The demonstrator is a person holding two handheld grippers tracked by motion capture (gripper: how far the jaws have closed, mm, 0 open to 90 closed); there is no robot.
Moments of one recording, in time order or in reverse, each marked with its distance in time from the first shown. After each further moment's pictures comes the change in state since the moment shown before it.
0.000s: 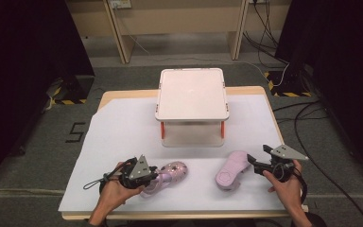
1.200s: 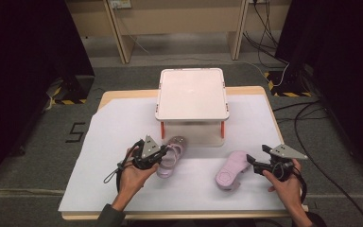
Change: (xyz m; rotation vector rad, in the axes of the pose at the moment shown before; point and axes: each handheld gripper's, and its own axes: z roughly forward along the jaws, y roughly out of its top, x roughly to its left) left arm 0.022 0.043 0.032 -0.139 0.197 -0.219; right arm -0.002 -0.001 0.003 0.006 0.016 -0.008
